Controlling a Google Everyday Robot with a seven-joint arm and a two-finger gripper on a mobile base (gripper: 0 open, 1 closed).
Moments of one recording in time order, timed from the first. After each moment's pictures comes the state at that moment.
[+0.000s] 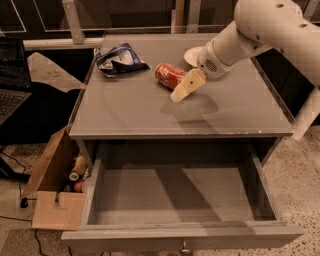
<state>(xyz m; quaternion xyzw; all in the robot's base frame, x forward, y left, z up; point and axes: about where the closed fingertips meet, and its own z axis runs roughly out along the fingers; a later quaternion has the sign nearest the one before) 0.674 -0.110 0.879 -0.45 0.83 0.10 0.32</state>
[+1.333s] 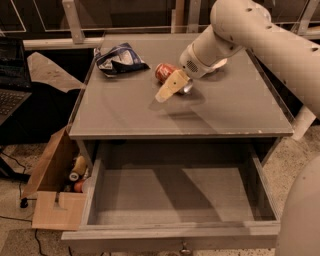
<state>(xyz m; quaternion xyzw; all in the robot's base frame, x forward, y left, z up) 0.696 -0.065 0.857 -0.47 0.82 0.13 0.30</state>
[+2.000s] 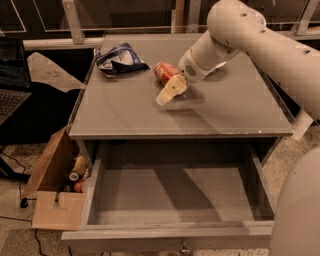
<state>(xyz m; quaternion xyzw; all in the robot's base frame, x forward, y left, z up) 0.695 -0.065 0.840 -0.46 0.83 0.14 0.28</state>
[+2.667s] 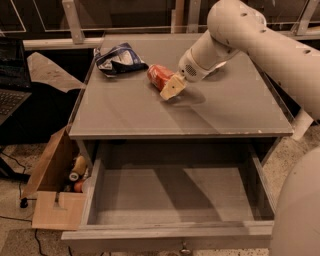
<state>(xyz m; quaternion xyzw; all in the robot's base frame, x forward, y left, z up) 0.695 -0.065 0.840 -0.46 0.83 0.14 0.28</state>
